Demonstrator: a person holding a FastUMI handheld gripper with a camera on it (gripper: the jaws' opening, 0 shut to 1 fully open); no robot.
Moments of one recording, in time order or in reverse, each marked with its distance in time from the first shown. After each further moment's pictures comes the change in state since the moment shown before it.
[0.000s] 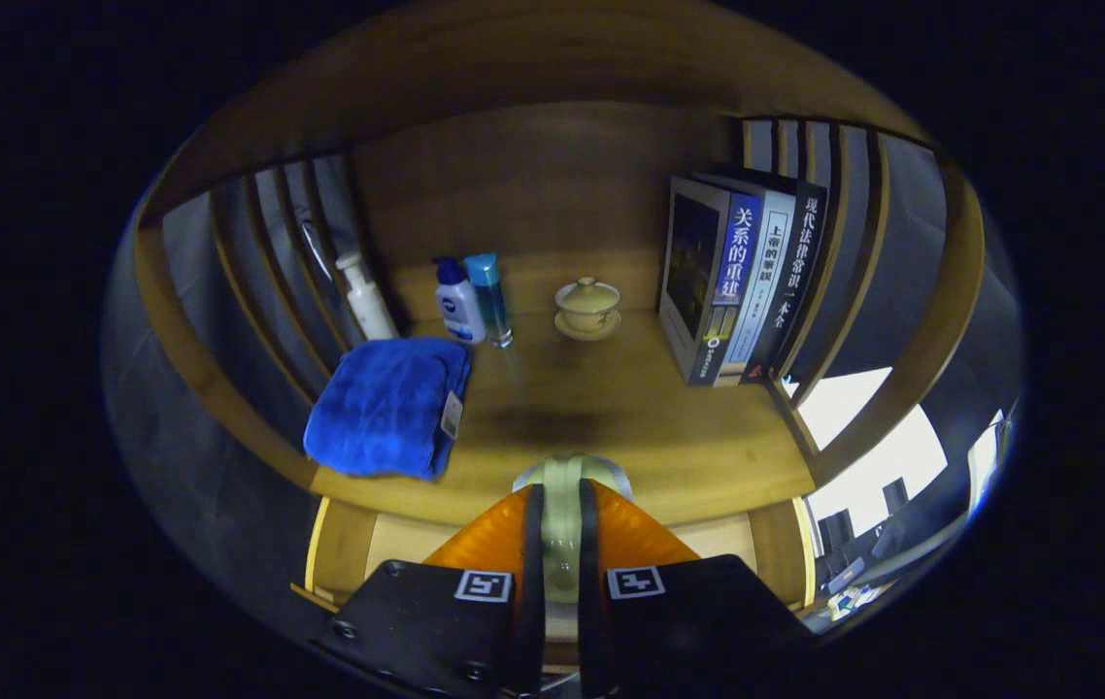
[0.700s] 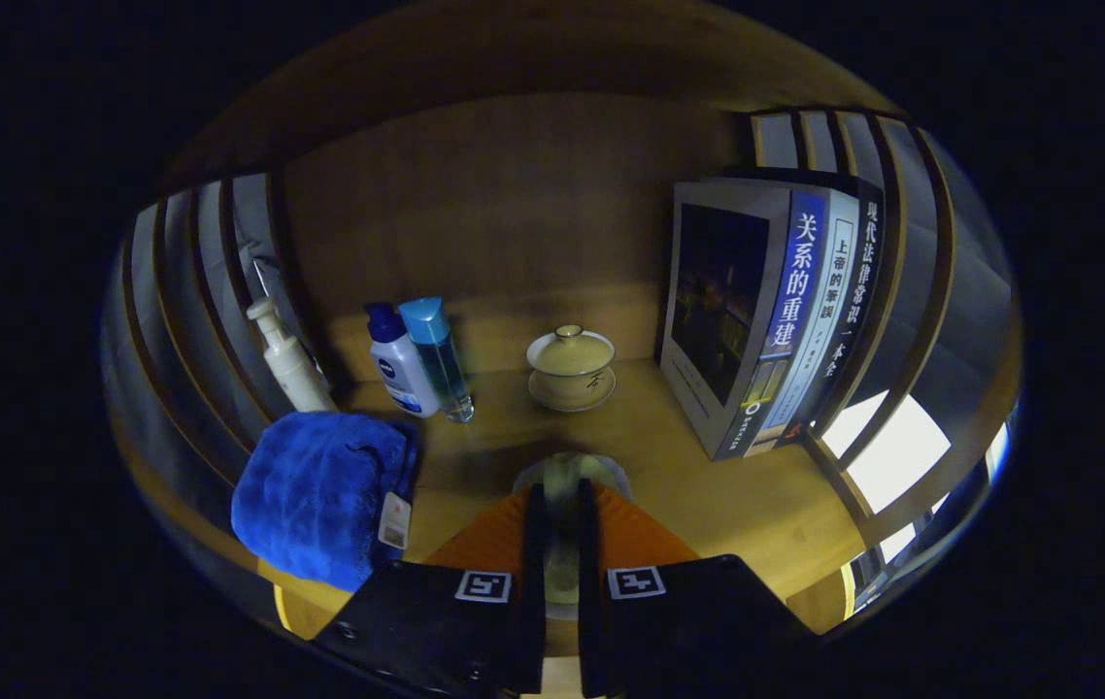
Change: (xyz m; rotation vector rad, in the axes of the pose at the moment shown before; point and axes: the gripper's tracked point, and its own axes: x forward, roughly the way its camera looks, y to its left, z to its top) arm 0.115 -0.009 0.039 0.014 -0.119 -0.077
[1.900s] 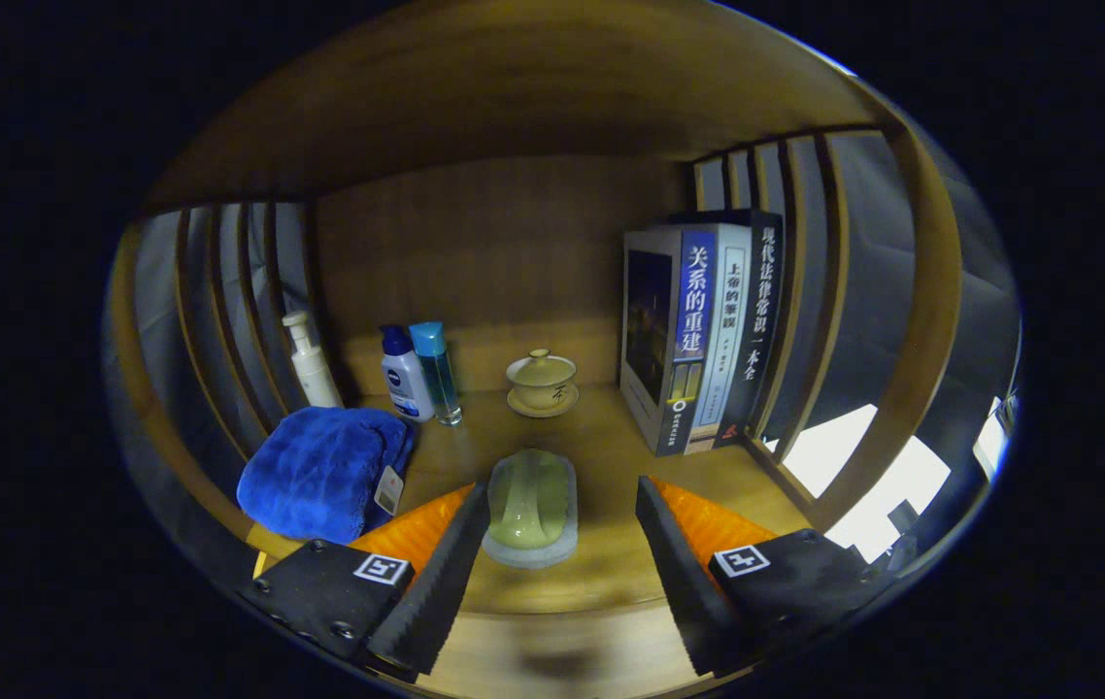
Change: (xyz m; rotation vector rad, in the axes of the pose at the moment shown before) arm -0.089 -0.032 -0.011 -0.008 -0.198 -0.006
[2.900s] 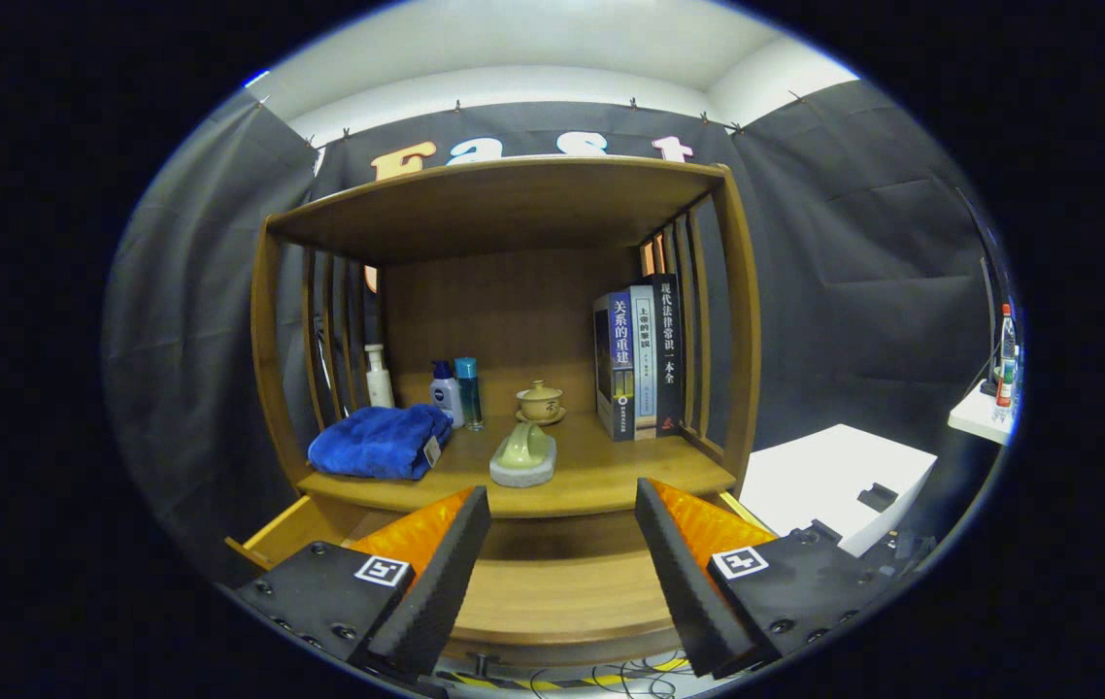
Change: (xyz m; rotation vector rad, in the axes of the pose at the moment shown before) arm -0.163 -0.046 -0.077 0.017 -0.280 0.044
